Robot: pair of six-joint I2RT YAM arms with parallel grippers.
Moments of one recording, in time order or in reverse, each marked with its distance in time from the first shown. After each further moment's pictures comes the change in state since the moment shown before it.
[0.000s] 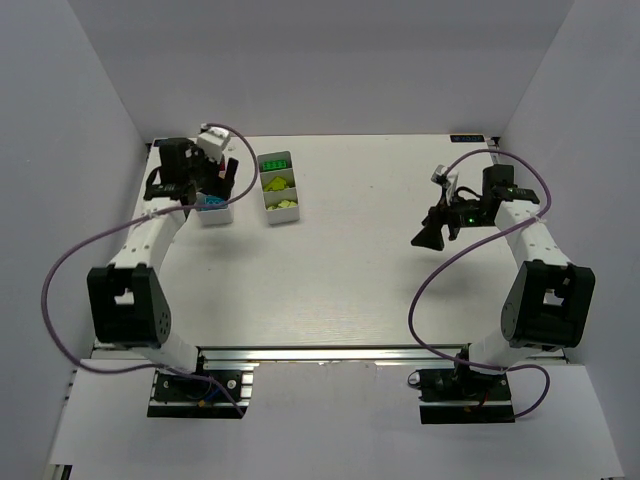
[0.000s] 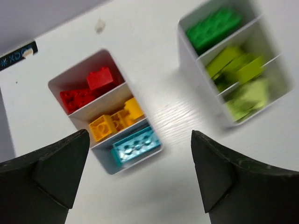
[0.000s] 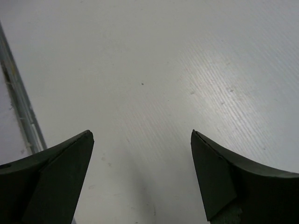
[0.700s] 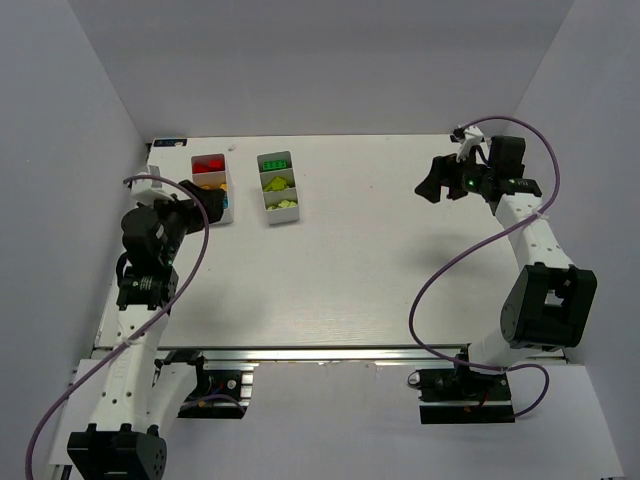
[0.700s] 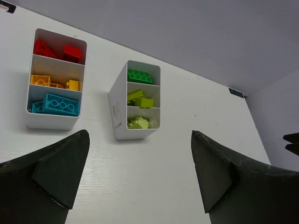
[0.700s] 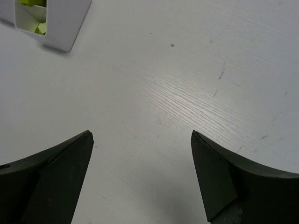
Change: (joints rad) left arm 0.006 -0.779 -0.477 0.156 -0.086 -0.906; right arm 0.027 -0.005 0.100 0.454 0.308 0.645
